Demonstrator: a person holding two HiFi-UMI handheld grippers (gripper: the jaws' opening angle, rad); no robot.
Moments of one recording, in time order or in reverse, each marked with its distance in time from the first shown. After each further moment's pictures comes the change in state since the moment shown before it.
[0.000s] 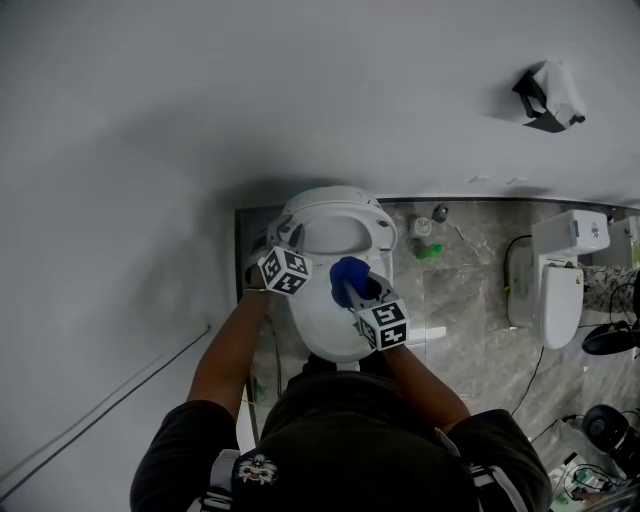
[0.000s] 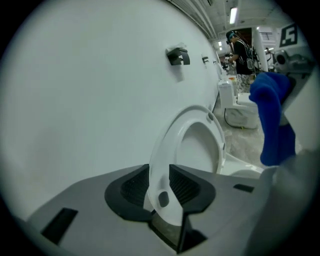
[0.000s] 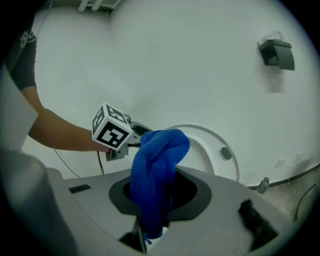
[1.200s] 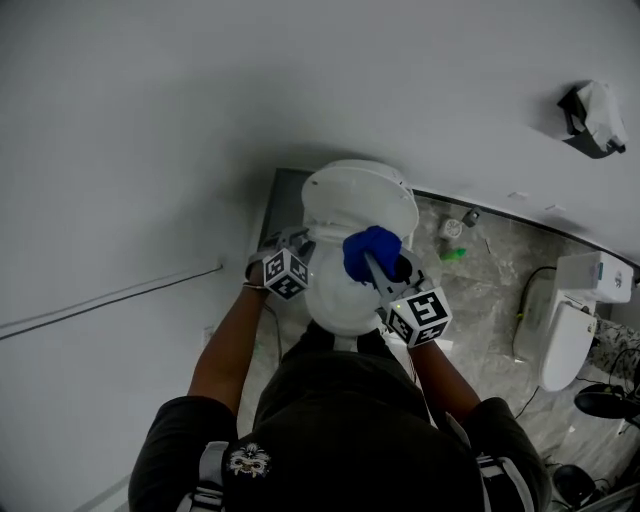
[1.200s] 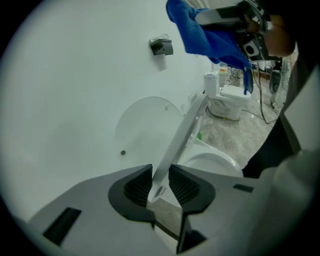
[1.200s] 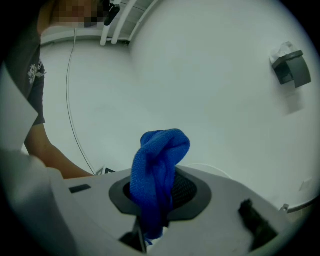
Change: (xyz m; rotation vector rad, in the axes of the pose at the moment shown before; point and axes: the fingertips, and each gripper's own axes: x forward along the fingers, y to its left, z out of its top) left arm -0.100 -0.099 -0.049 0.014 0.188 -0.134; right arm -0.104 0.029 0.097 -0.066 -0.219 0.294
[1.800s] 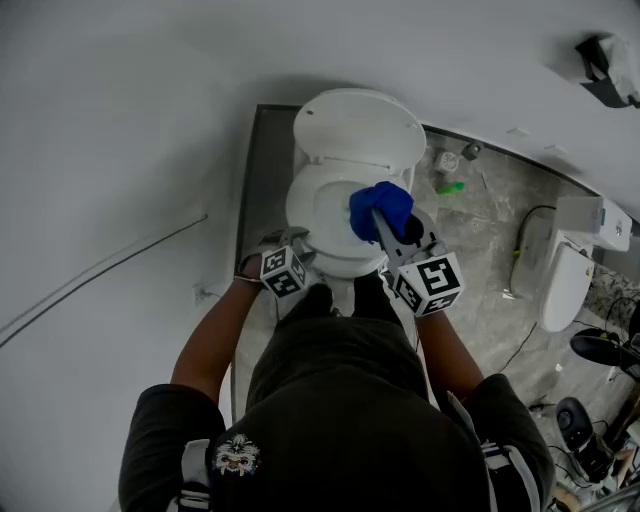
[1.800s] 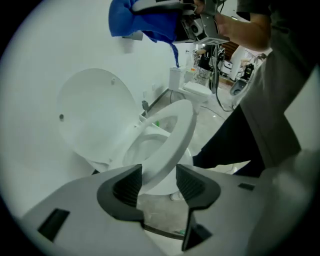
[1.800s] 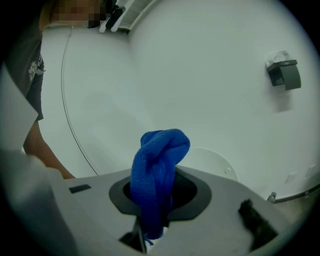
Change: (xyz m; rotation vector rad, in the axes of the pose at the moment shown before) left arm -0.028 -0.161 -0.090 0.059 0.100 -0.418; right arm -0.011 0.020 -0.040 -0.005 0.081 -0.109
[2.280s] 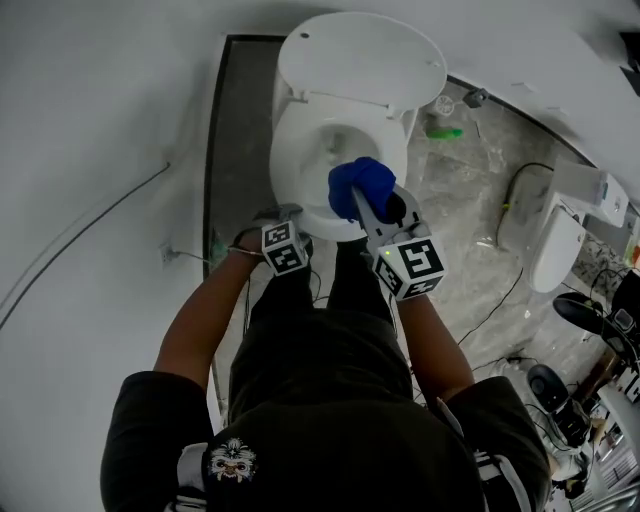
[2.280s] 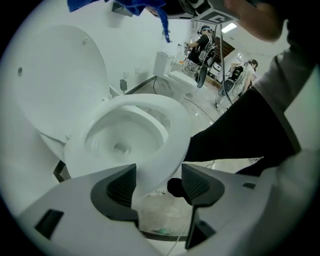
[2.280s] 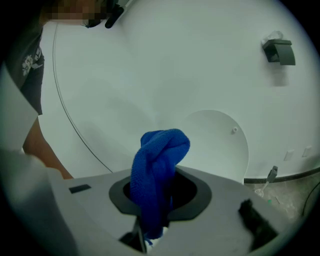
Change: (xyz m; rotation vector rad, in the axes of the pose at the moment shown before) left arm 0.094 -0.082 -0.064 -0.009 0.068 -0.232; right arm 0.035 0.030 -0.112 0.048 0.158 -0.040
